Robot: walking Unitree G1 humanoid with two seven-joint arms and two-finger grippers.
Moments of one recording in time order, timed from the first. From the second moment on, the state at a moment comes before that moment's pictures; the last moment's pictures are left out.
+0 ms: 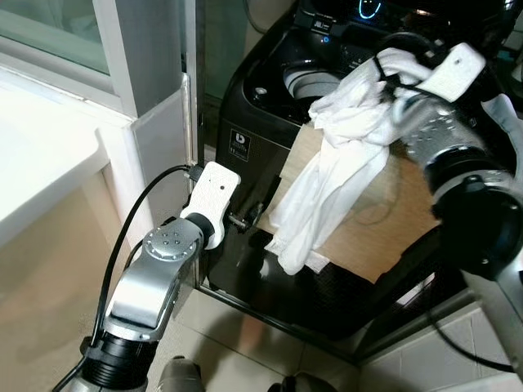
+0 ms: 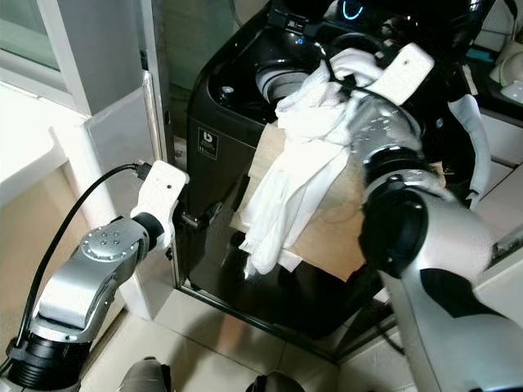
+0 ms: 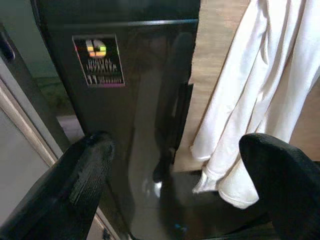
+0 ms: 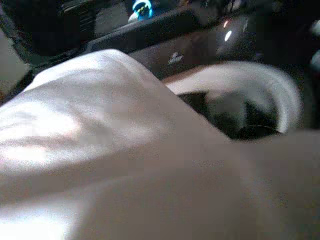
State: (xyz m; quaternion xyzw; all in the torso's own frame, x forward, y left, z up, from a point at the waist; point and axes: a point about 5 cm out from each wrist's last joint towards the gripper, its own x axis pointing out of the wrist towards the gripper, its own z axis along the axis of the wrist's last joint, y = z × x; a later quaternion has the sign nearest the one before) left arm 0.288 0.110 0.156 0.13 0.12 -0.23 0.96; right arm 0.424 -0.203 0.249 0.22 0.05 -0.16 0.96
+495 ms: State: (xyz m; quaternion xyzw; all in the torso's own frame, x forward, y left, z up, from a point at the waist) left arm 0.294 0.100 0.180 0.11 0.01 -0.22 0.97; right arm 0.422 -0.187 0.228 0.01 0.04 -0.12 0.99
